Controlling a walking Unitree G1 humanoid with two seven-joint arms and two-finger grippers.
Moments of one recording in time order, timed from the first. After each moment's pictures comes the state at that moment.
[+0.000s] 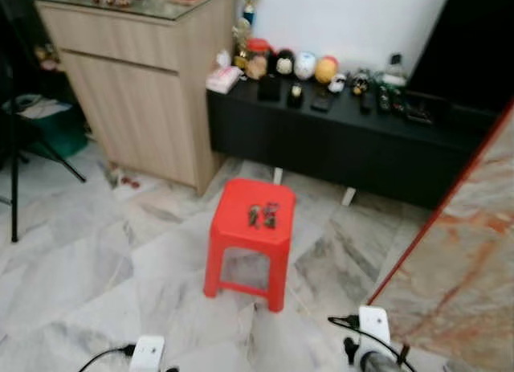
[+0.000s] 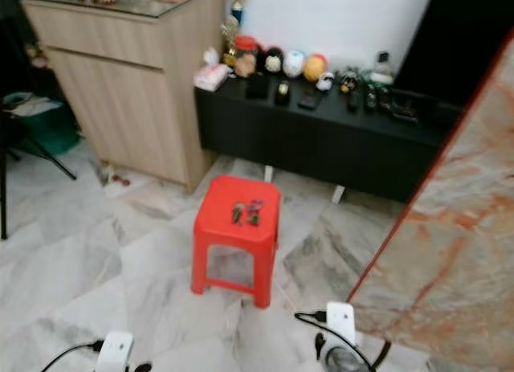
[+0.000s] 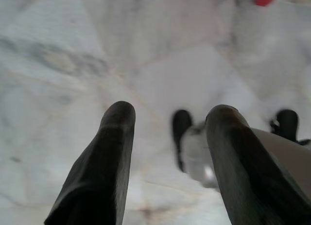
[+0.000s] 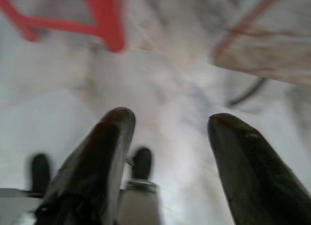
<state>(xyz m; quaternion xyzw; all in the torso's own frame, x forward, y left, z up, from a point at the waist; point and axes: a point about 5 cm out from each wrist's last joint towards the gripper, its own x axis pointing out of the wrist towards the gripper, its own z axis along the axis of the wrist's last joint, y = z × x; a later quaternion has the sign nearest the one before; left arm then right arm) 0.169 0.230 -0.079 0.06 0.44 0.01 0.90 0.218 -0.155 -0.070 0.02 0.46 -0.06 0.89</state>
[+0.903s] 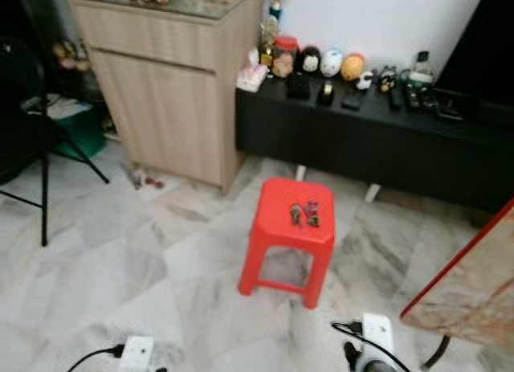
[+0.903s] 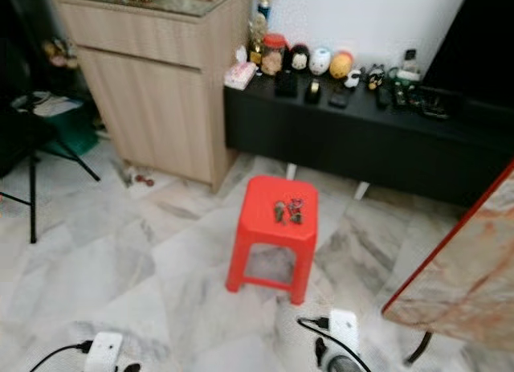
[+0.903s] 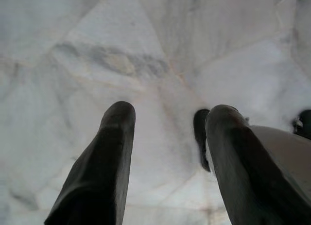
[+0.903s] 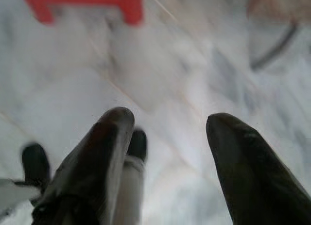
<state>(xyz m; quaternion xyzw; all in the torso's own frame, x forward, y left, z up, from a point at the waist) 0.176 0.230 -0.076 0.06 0.43 0.01 0.90 0.172 -0.207 -0.087 0.04 0.48 -0.12 0.87</state>
